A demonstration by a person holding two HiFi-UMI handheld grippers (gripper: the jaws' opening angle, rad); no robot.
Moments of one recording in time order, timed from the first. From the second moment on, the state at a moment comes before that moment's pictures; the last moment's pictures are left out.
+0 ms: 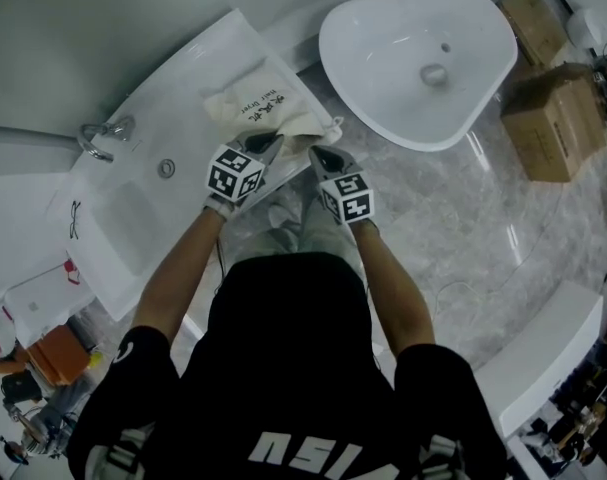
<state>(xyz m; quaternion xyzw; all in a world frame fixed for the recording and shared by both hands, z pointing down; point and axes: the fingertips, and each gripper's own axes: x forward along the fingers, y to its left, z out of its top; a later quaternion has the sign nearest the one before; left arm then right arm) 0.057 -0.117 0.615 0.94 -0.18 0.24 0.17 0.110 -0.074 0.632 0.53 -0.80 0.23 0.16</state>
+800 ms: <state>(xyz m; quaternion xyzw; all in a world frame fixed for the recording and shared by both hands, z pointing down) 0.106 -0.196 0.599 0.95 -0.15 0.21 0.15 0.106 -0.149 0.661 0.51 -0.80 0.23 0.21</state>
